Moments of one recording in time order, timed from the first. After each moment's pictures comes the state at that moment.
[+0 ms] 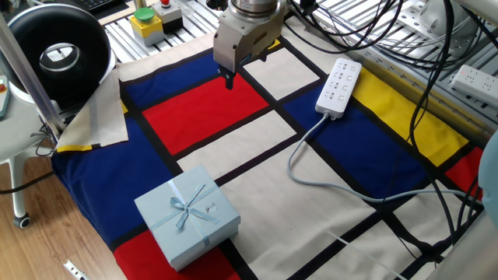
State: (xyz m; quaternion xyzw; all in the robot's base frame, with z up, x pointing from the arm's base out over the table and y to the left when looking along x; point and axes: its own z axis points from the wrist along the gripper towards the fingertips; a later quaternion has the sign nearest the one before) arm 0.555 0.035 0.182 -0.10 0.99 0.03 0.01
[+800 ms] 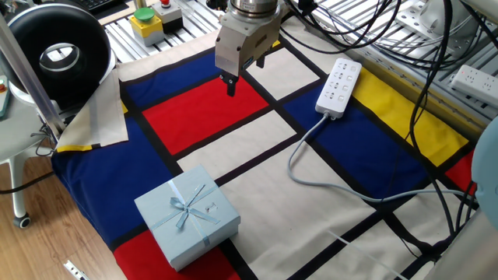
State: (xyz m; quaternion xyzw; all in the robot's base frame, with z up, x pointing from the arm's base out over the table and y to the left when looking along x) arm 0.543 0.038 0.182 -0.14 0.99 0.04 -0.01
